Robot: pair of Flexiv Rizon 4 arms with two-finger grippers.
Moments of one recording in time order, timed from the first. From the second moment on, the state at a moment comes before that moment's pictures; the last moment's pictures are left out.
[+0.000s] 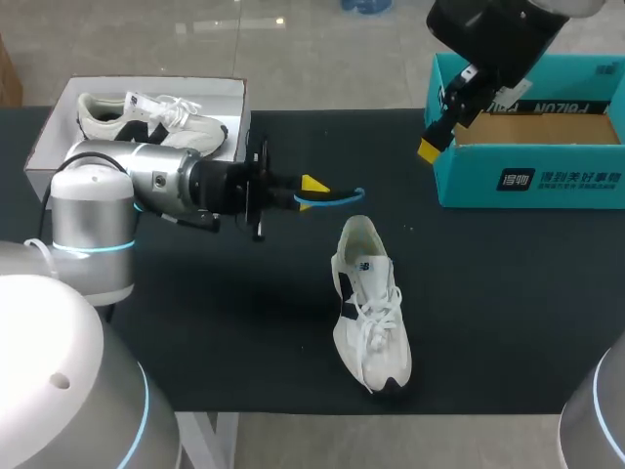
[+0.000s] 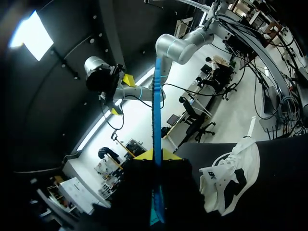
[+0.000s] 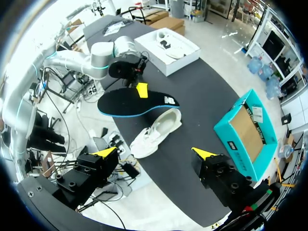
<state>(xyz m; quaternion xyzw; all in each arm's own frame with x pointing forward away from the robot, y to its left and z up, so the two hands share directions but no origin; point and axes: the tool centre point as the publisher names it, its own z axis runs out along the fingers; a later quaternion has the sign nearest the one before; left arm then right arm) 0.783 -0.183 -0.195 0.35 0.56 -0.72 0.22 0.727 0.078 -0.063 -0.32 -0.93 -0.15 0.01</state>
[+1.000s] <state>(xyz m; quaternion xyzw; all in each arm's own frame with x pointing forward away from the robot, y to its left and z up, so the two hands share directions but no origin) 0.779 -0.196 -0.178 0.10 0.62 -0.77 -0.07 0.727 0.078 -0.063 -0.32 -0.93 -0.15 0.01</state>
